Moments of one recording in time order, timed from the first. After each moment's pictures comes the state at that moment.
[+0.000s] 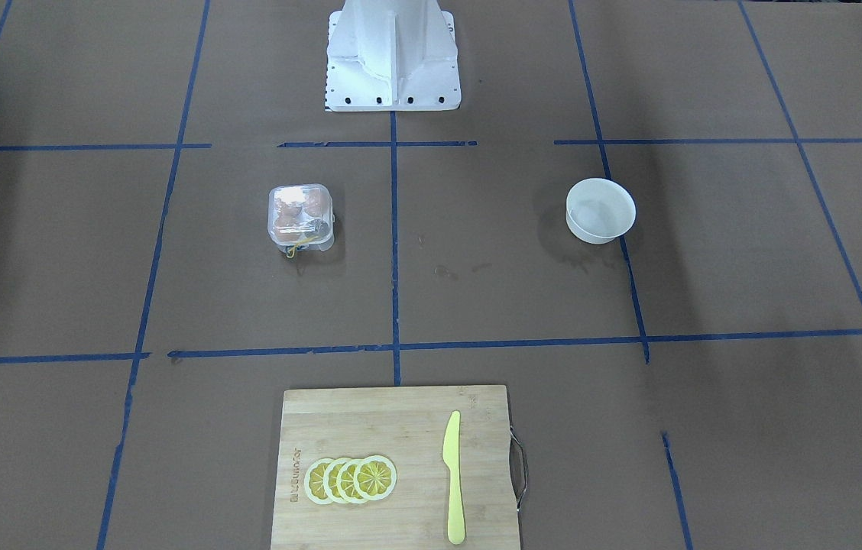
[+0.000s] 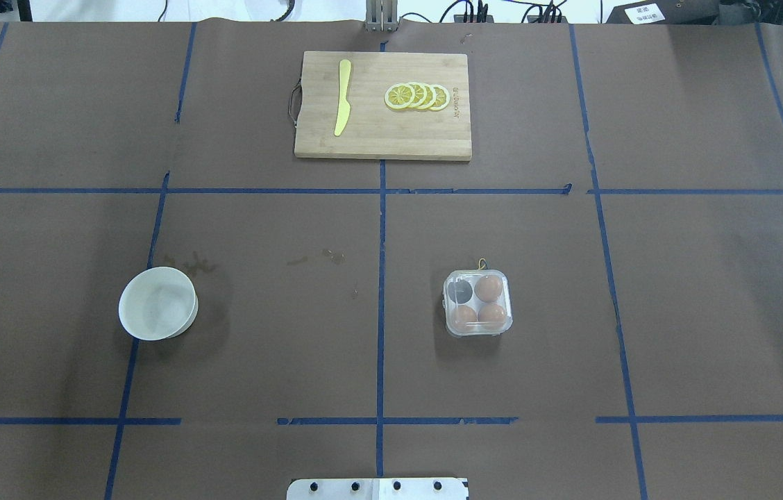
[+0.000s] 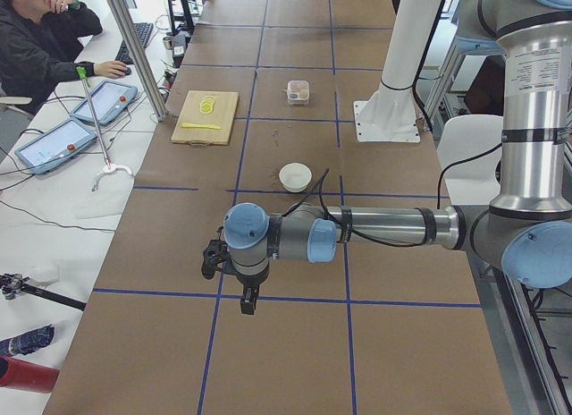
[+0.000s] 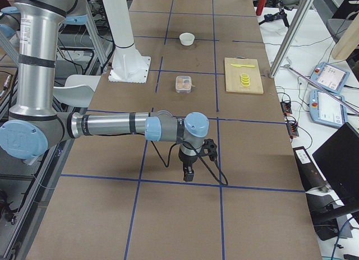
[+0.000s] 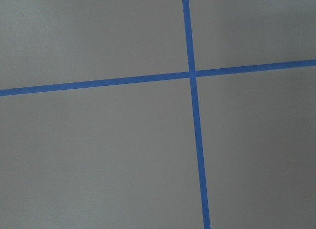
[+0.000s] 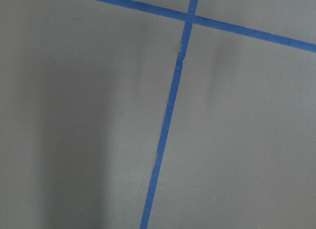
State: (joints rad) left arm -1.59 -1.50 -1.64 -1.61 -2.35 0.08; right arm 1.46 -1.72 1.79 -1.67 2.26 -0.13
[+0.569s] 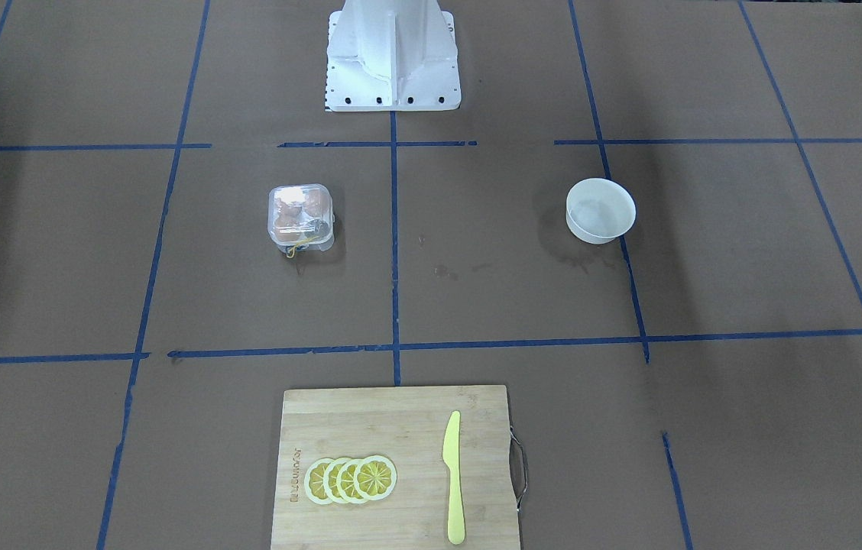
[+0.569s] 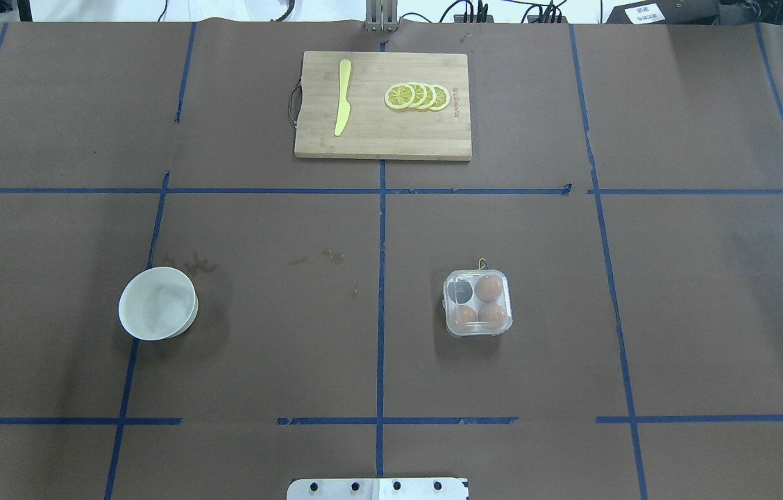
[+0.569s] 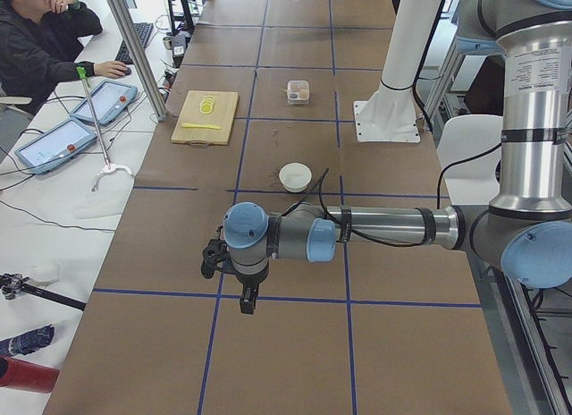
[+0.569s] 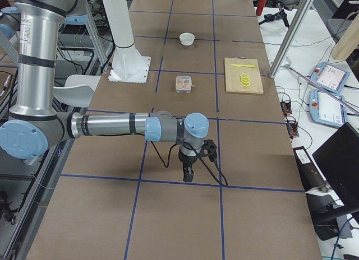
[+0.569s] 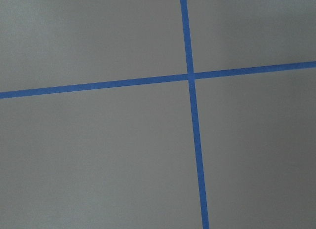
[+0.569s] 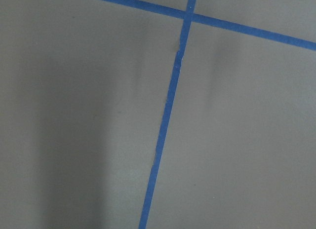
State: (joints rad) left arm -1.59 -1.50 -1.64 -1.61 -2.35 0.08; right arm 1.46 -1.72 1.78 -1.67 2.26 -0.13
